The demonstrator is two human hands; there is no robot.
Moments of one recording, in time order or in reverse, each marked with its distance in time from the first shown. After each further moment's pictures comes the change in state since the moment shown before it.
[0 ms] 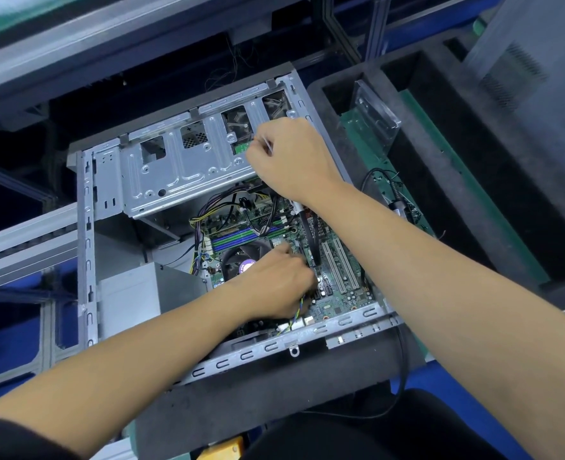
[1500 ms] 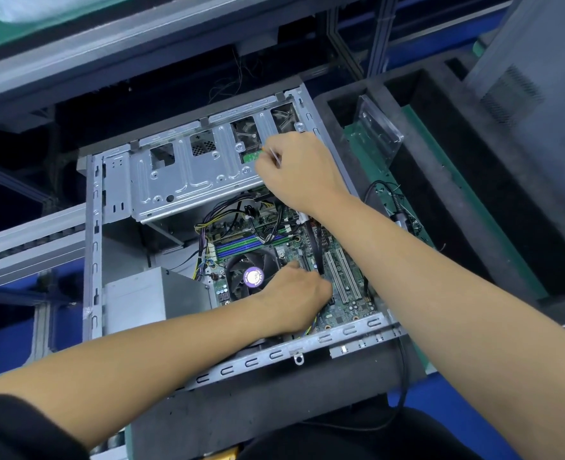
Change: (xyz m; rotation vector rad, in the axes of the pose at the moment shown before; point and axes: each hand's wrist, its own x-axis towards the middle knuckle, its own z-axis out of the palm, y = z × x) left_hand 0.015 0.019 0.003 -0.136 0.097 -0.059; right_hand -0.002 -0.001 0.001 -0.025 -0.002 -0.011
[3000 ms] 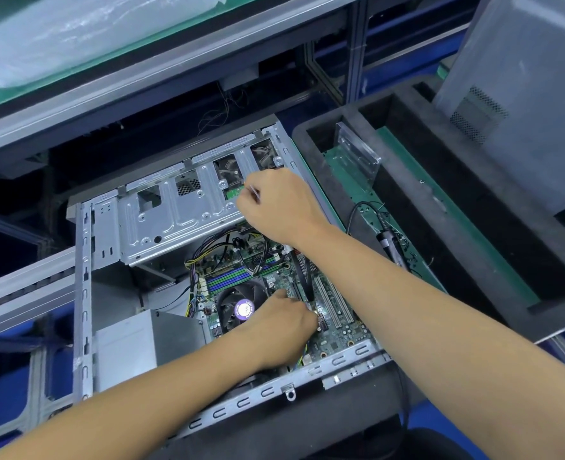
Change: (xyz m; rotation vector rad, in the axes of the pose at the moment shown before) left_hand -0.008 -0.003 -0.013 0.106 -0.115 0.041; right_hand 0.001 0.000 -0.002 -0.003 -0.001 -0.014
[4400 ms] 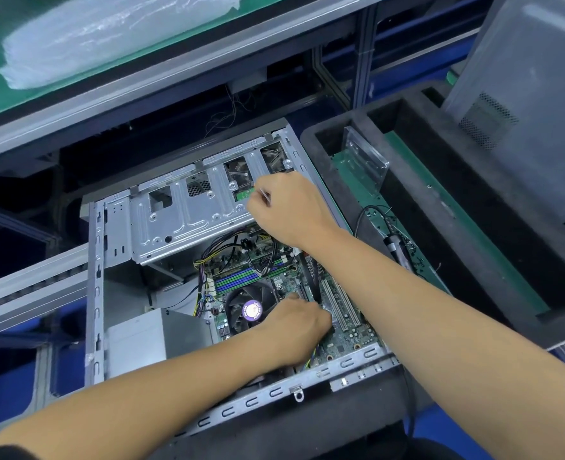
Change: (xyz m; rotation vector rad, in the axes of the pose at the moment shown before) left_hand 0.009 0.006 -0.003 -0.070 -0.048 -0.067; right_hand -0.002 -0.003 -0.002 -0.004 -0.010 0.001
